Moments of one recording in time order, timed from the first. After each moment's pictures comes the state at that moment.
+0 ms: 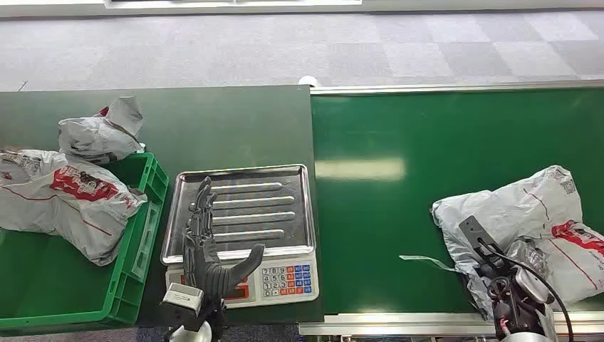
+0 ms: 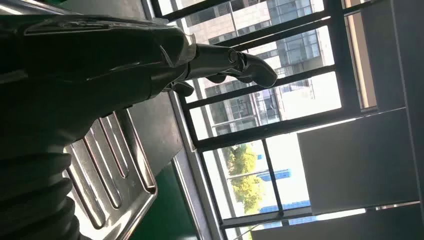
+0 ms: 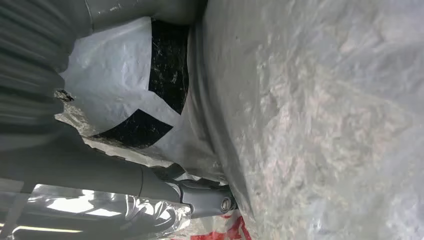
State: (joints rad) left arm -0.03 -0.14 -0.41 -1.47 -0.15 0.42 -0.66; right arm -0.45 -0.20 -0.33 -0.55 1.32 -0.04 0.24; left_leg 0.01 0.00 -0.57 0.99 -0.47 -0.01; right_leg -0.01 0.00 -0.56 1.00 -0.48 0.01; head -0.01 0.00
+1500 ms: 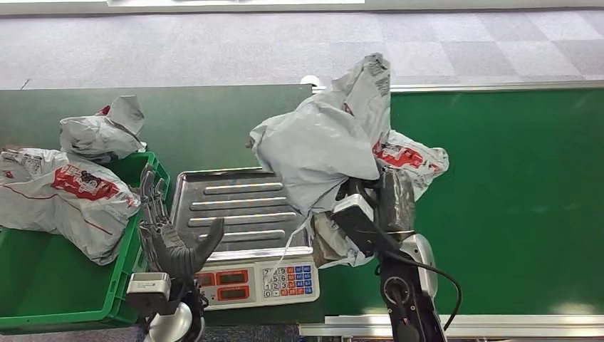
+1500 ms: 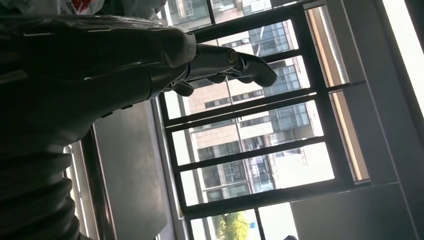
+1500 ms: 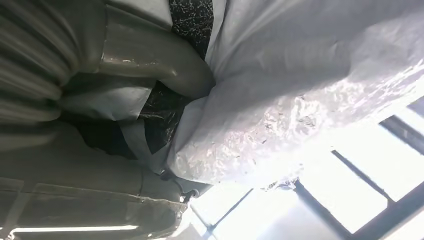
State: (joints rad) left arm -0.06 -0.15 -0.26 -1.53 -0.14 0.52 -0.69; right arm -0.22 0.20 0.28 -1.38 0.95 -0.19 -0.25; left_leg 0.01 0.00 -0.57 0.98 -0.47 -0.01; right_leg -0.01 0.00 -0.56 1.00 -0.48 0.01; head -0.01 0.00
